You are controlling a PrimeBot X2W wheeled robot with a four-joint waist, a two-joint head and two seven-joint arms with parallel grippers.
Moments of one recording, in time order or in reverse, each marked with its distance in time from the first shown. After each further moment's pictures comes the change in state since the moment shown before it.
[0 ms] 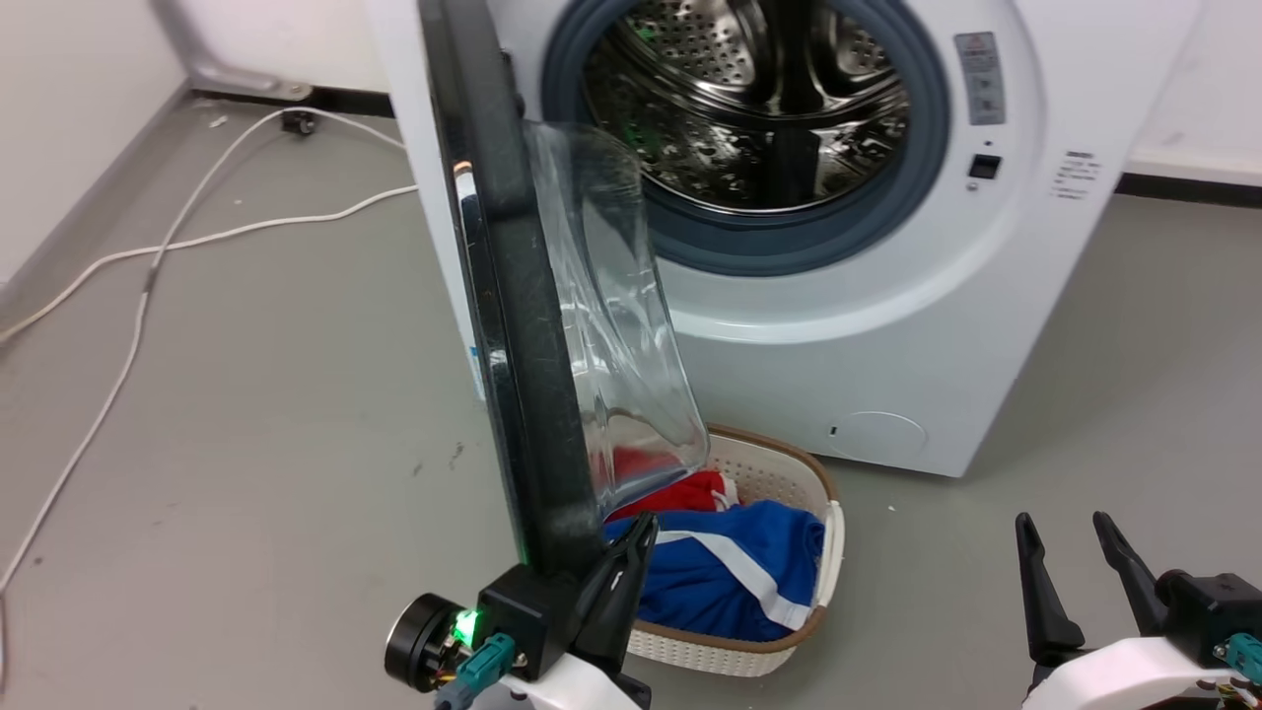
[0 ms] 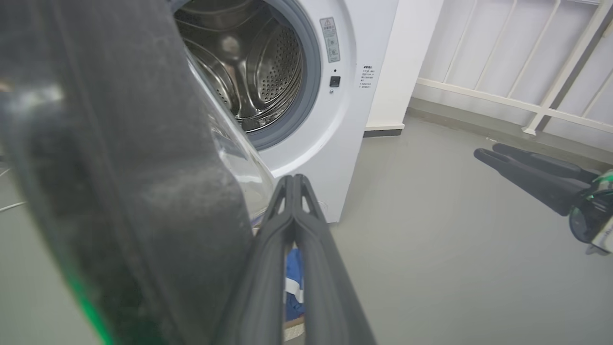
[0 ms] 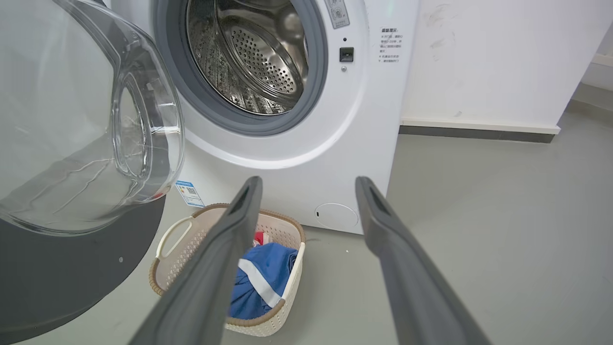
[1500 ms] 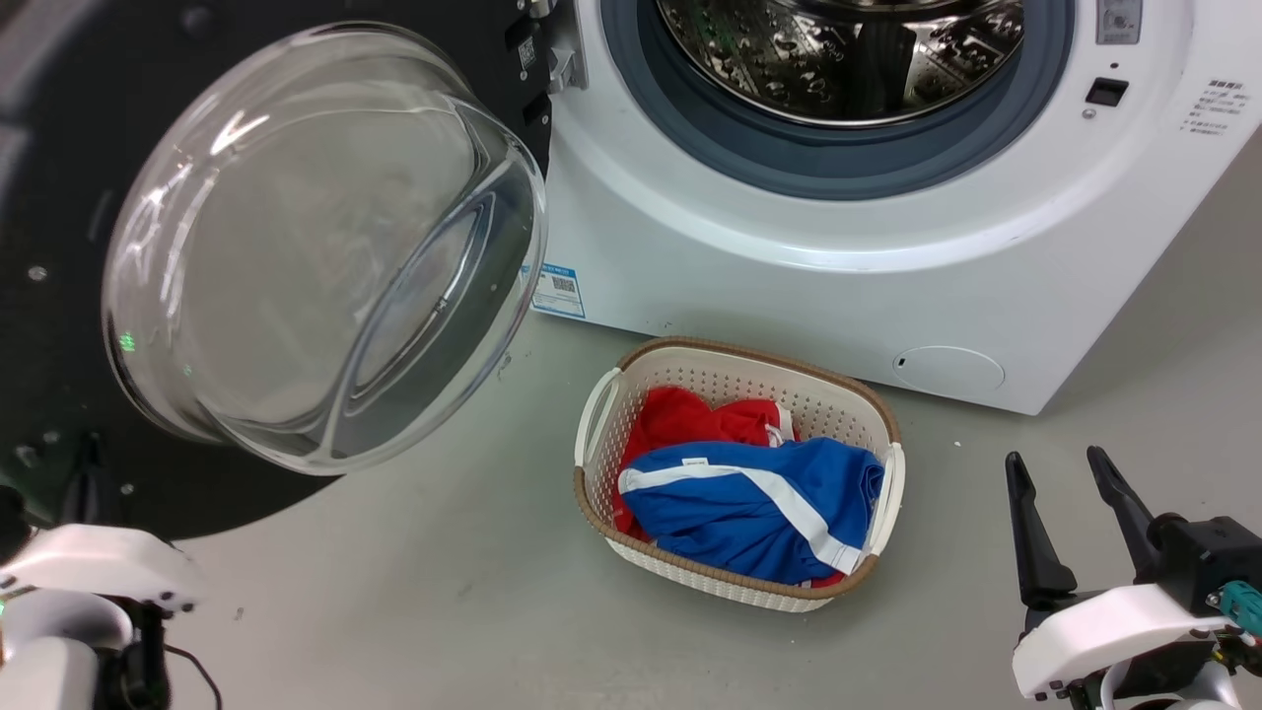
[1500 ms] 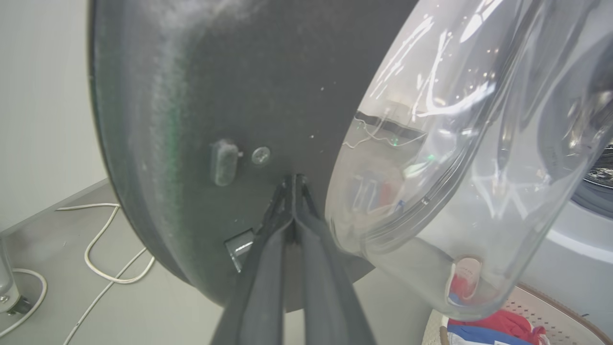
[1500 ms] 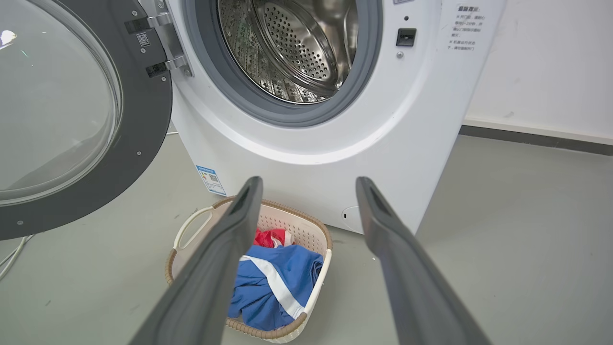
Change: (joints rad) left arm -0.178 0.246 0.569 0.499 -0.313 0.034 -0.209; right arm -0.068 0.000 0.022 -0.053 -0.042 0.000 0.026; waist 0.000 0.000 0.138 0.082
